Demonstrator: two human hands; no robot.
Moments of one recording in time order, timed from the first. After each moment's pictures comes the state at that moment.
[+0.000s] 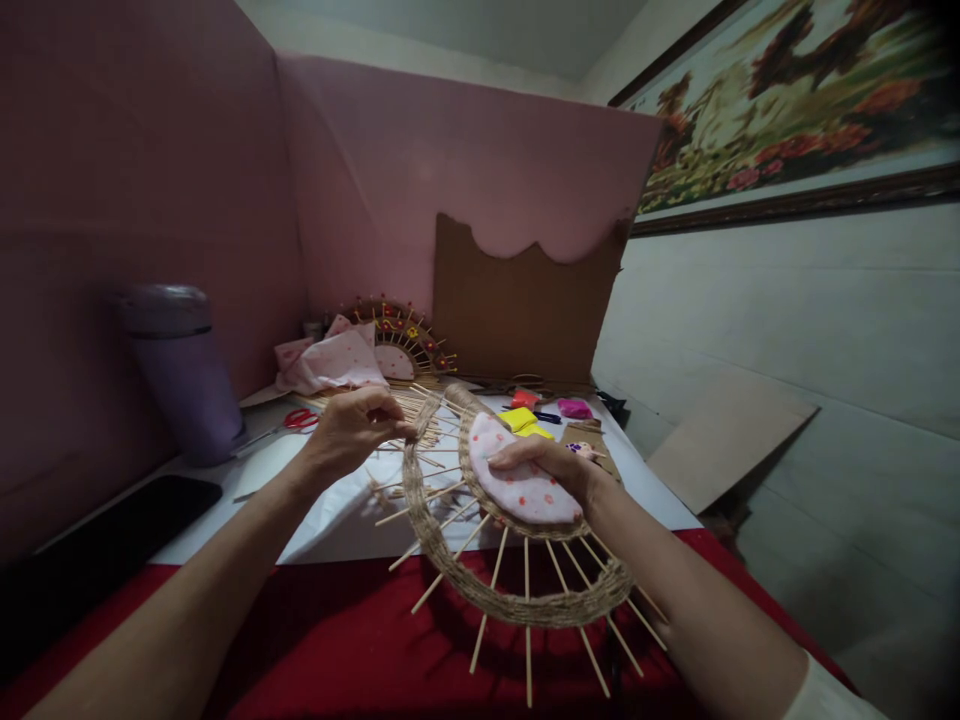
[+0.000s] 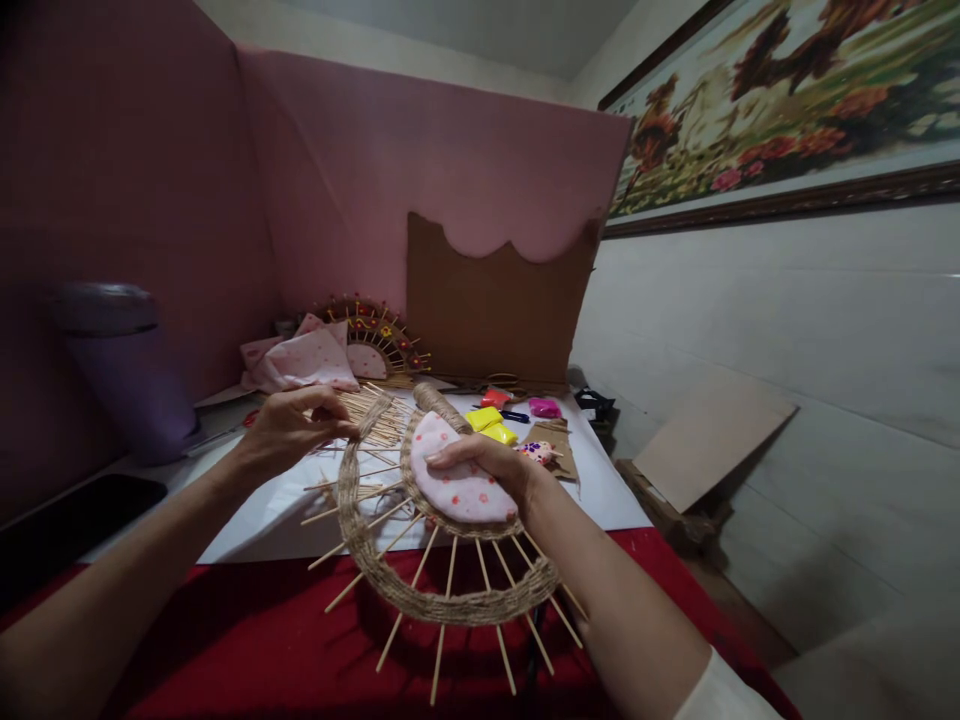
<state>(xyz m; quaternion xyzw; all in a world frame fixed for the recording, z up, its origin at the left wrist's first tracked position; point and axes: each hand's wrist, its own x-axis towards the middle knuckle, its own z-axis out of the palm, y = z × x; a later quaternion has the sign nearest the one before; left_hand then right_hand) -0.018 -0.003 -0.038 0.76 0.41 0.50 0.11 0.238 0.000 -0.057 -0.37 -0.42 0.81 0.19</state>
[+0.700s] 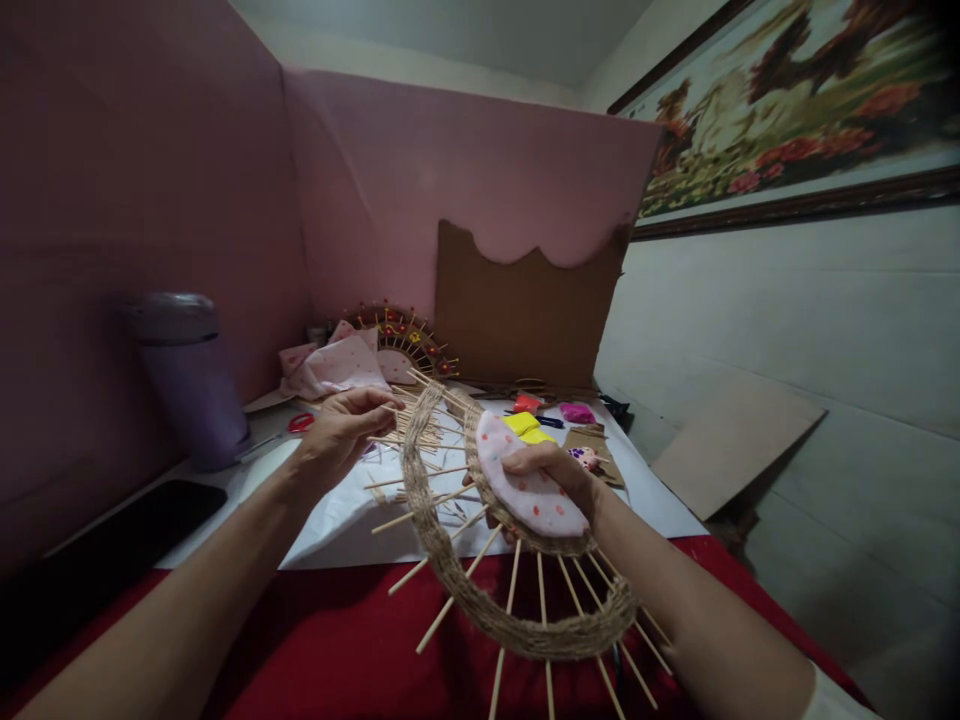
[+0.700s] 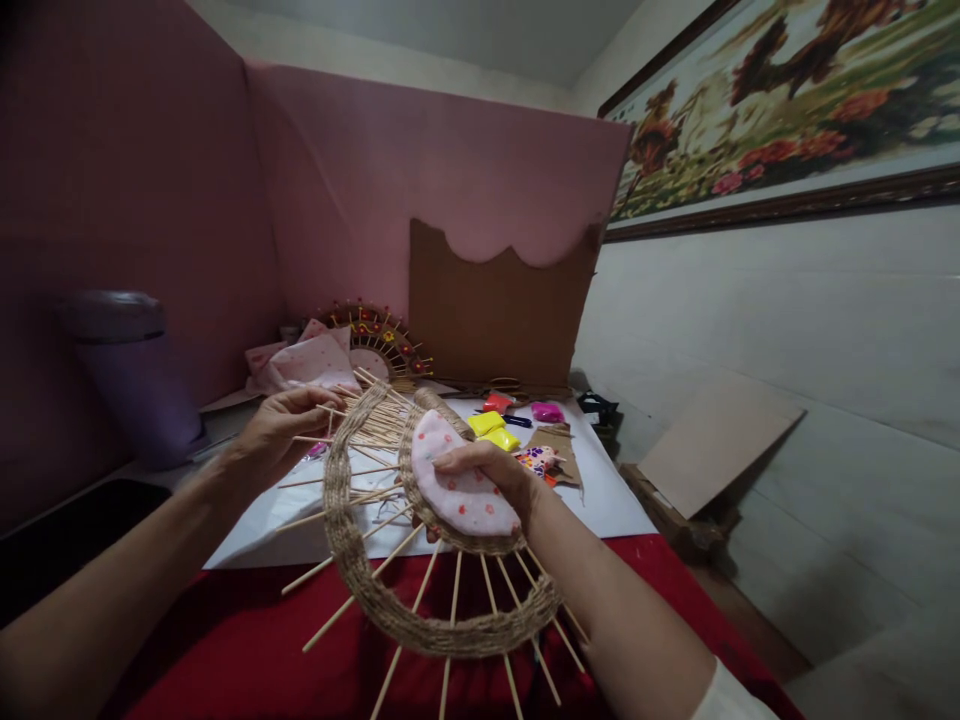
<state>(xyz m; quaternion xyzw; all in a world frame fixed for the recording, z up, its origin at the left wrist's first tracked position) -0.022 0.001 -0.043 0.53 0.28 0.61 0.51 0.237 -0.007 -0.061 -0.19 -0.41 0.87 0.19</state>
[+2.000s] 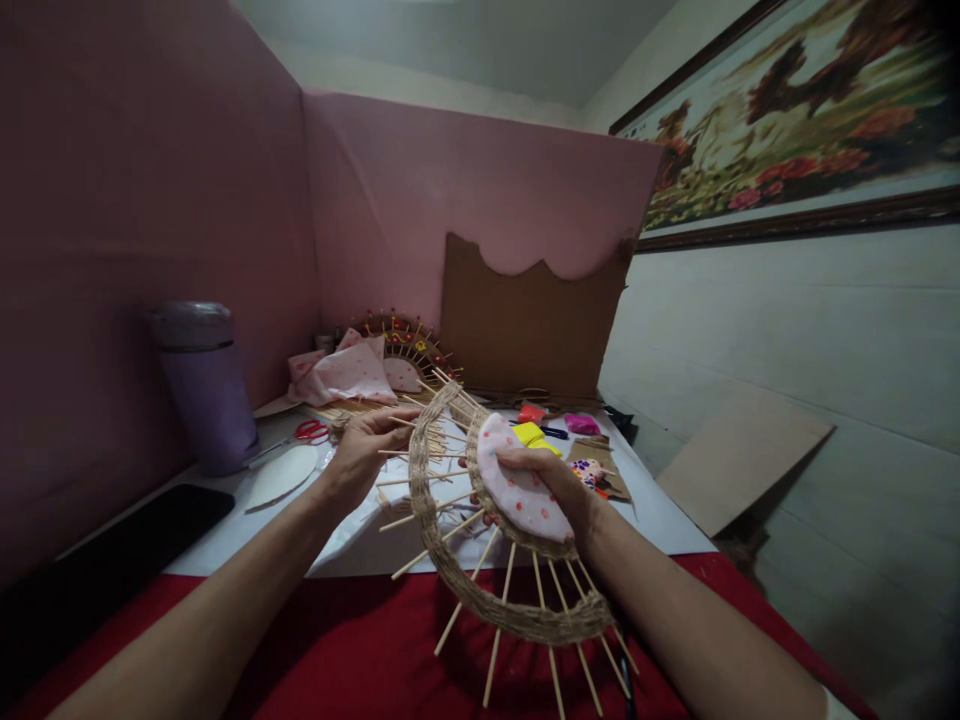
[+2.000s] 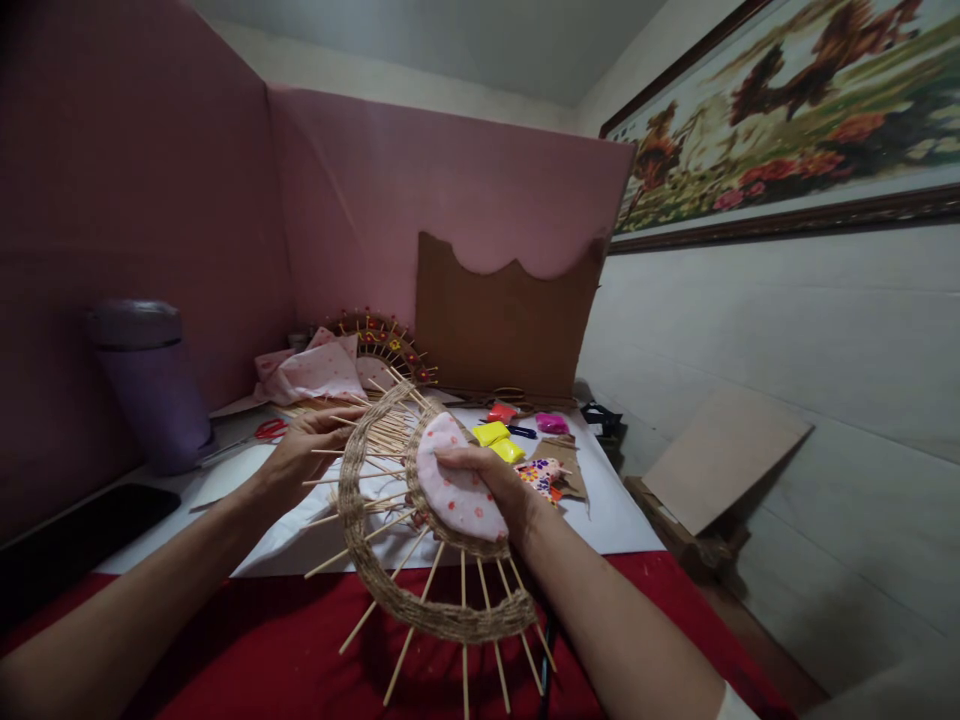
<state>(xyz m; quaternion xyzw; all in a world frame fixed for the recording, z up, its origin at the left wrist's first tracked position) -0.009 -0.001 -0.056 0.55 0.30 0.59 0.51 0.223 -0.003 -0.068 -0.28 -0.38 0.82 0.33</state>
